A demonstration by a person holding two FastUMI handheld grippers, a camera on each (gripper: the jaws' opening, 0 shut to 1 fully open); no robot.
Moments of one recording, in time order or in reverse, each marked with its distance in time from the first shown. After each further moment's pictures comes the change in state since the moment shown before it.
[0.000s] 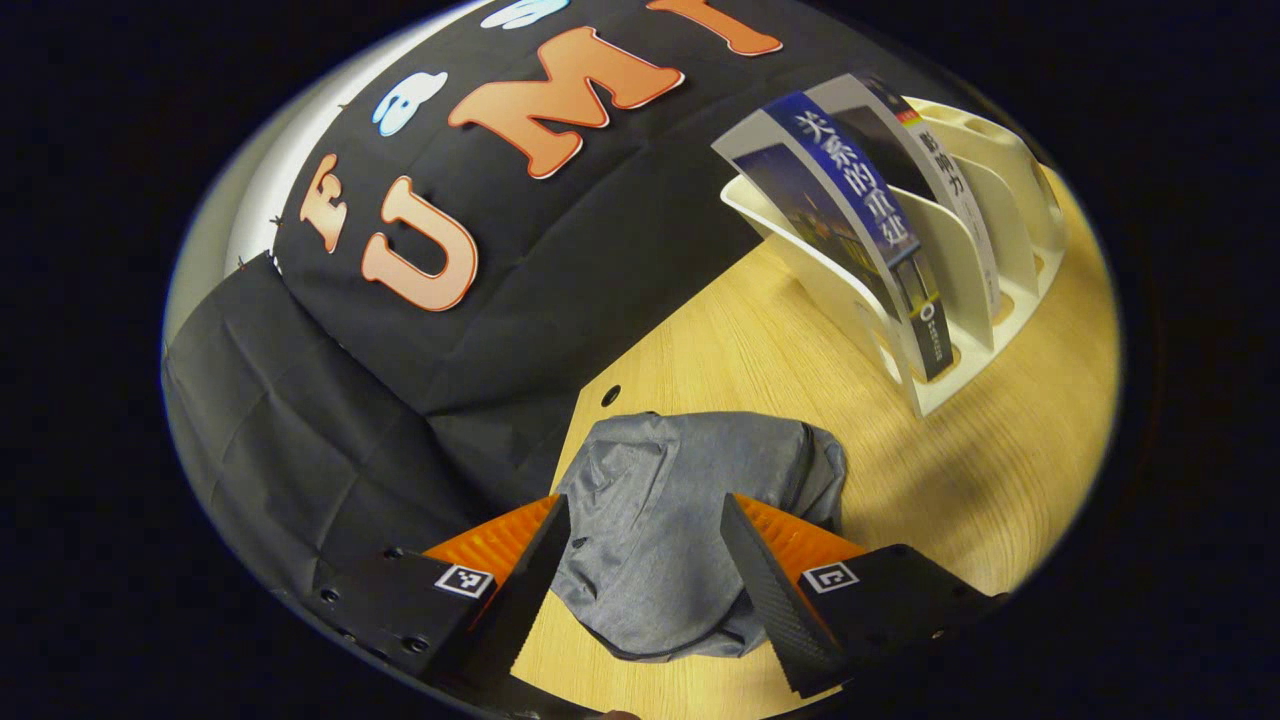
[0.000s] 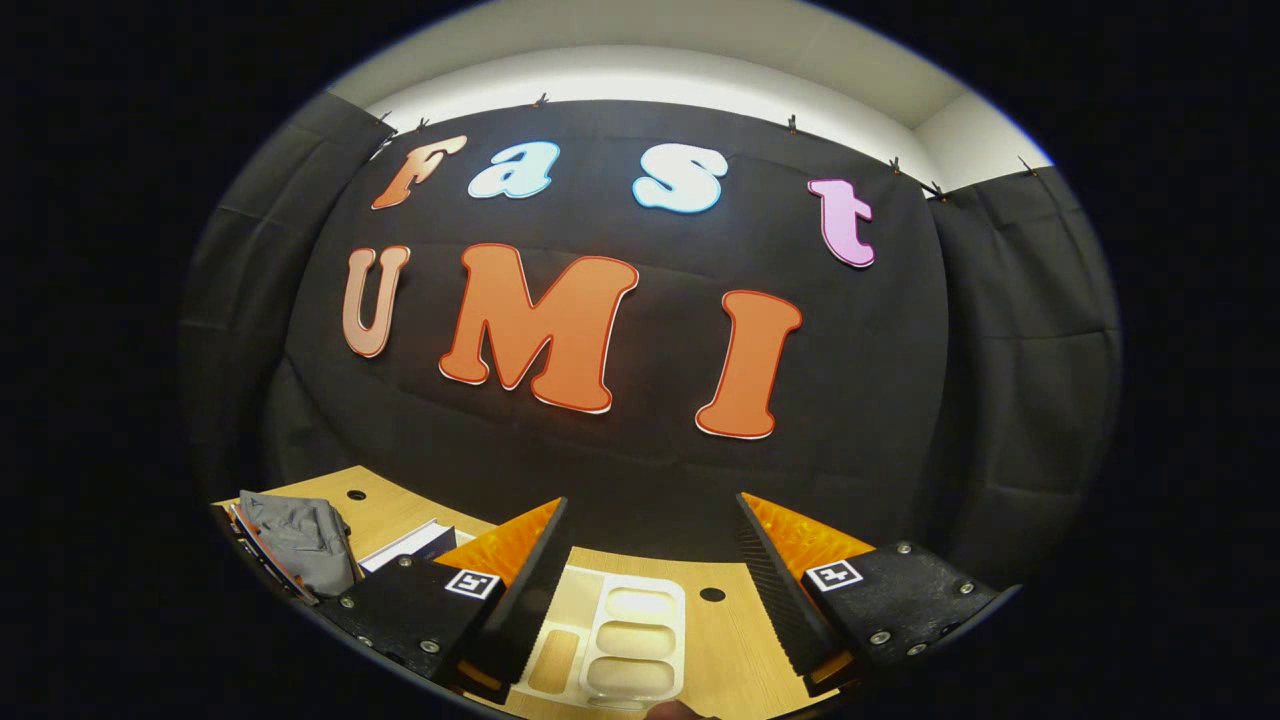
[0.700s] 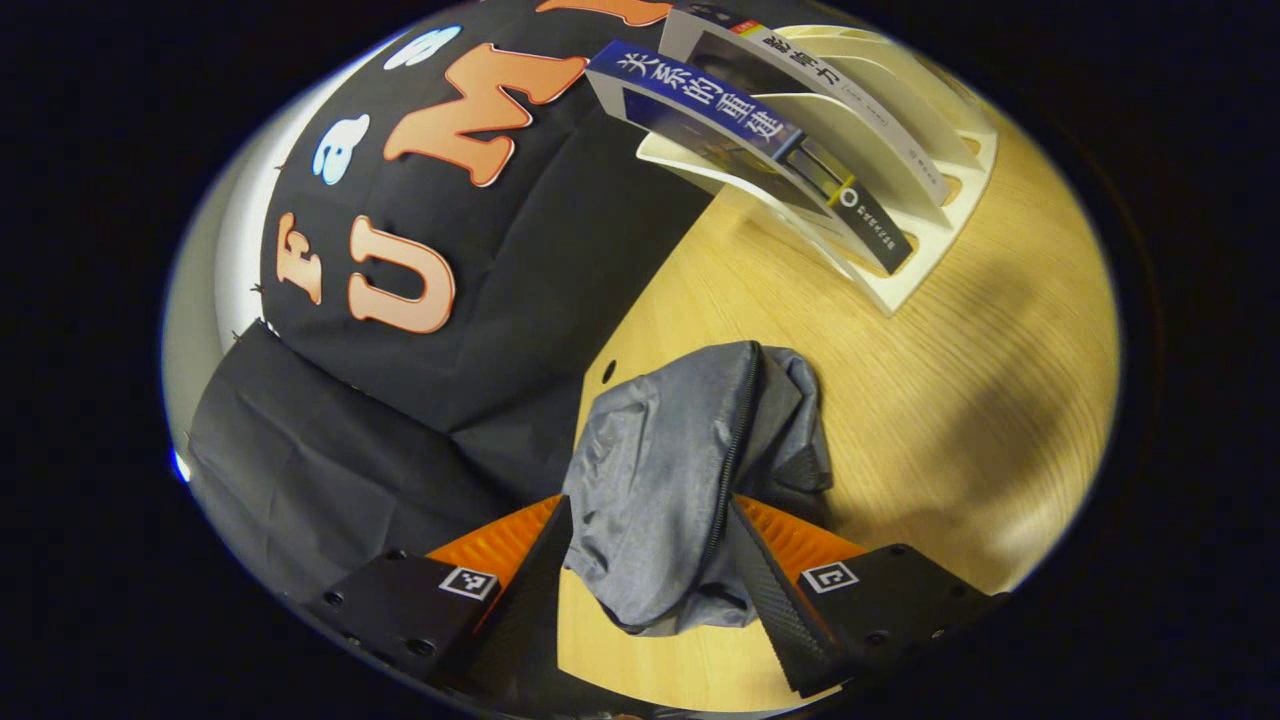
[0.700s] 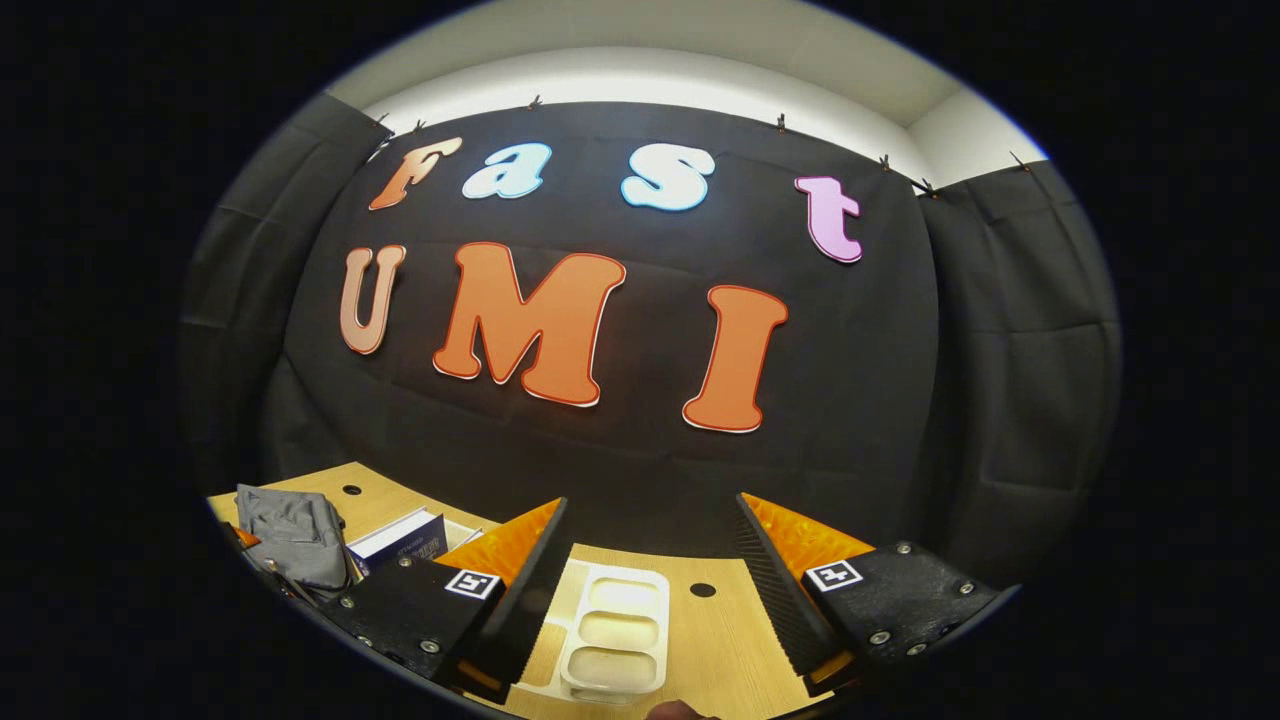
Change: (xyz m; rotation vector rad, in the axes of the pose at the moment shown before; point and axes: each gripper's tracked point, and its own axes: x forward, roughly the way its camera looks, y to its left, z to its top) left arm -0.001 -0.018 -0.026 0.203 0.045 0.067; right arm -0.007 -0.011 -0.011 0.000 -0.005 -0.006
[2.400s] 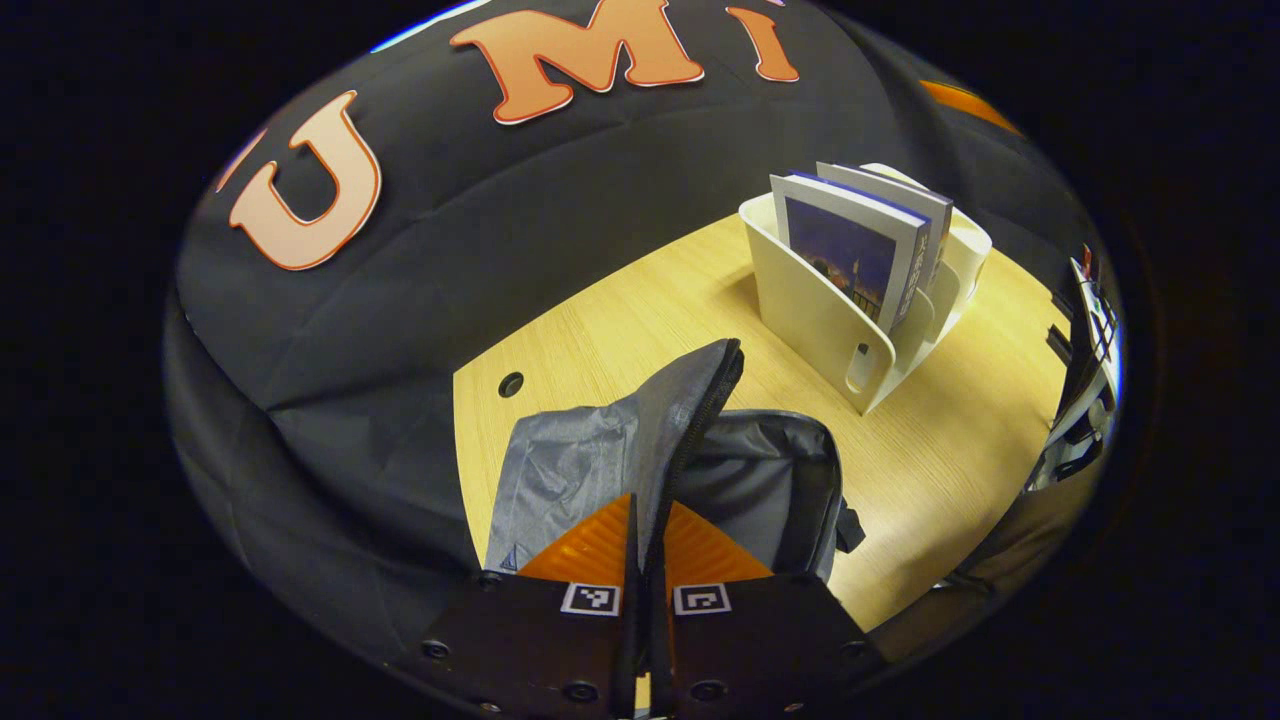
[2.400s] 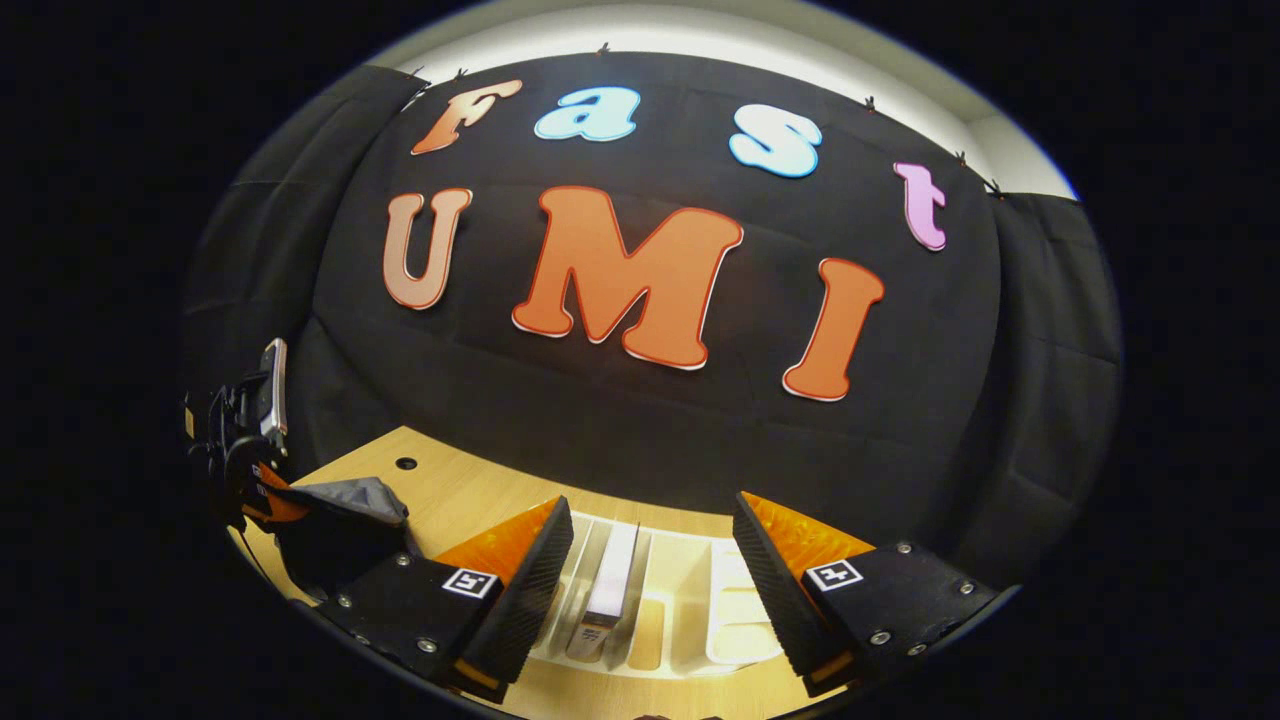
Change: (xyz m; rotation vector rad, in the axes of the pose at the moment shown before) left arm 0.063 0.153 0.025 -0.243 -0.076 -0.695; right arm 0.000 0.162 0.010 -0.044 0.259 0.073
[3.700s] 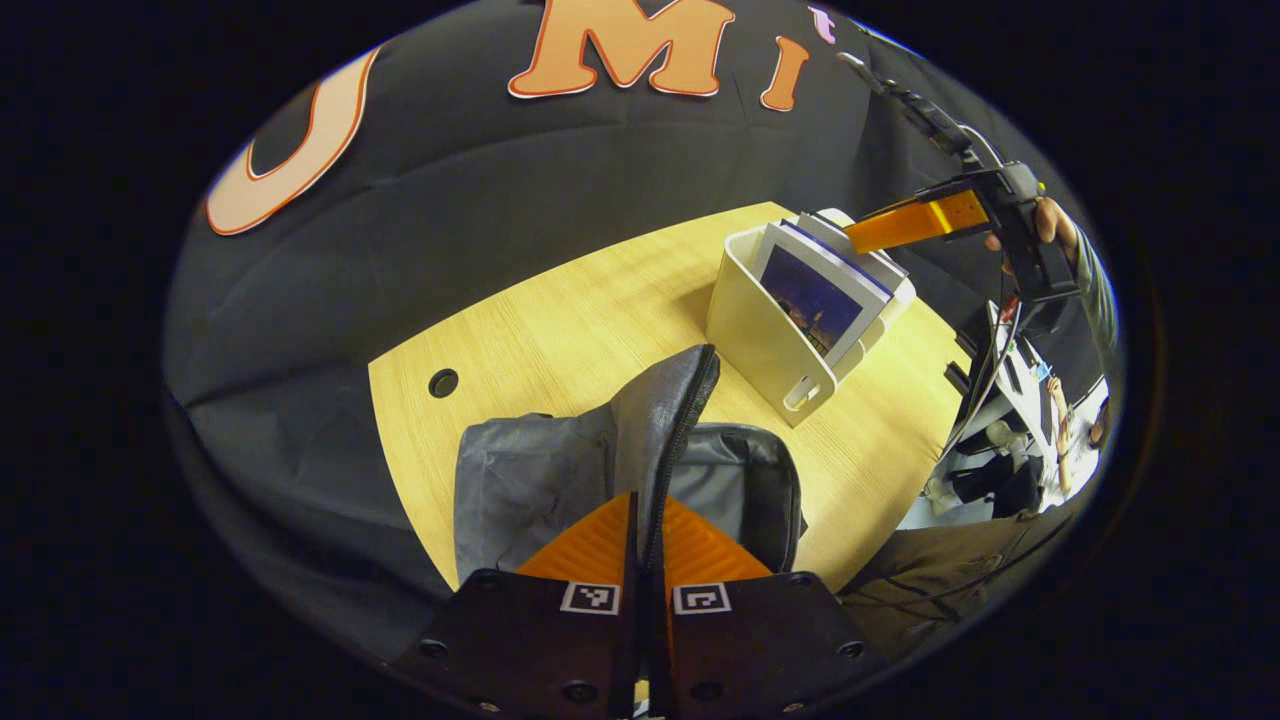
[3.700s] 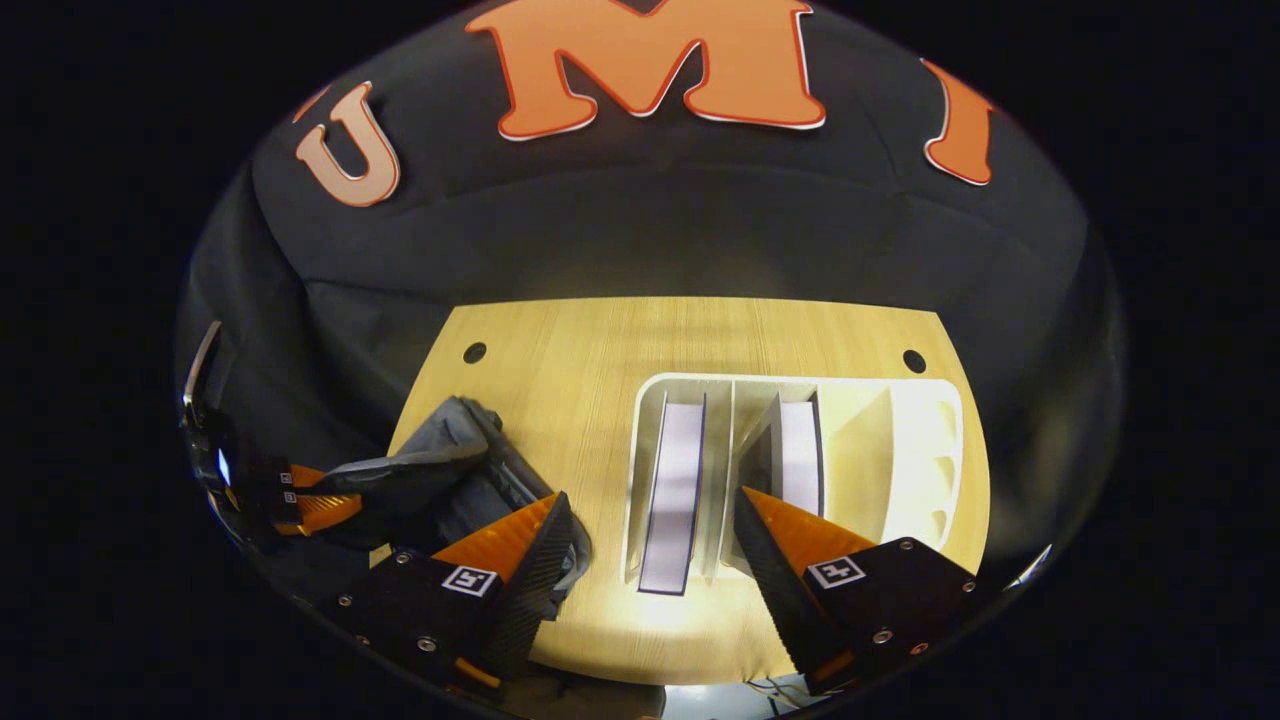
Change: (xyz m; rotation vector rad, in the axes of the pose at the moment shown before) left arm -0.002 0.043 0.023 -0.097 0.064 -0.382; right arm 0.079 0.113 -0.076 0.216 0.796 0.250
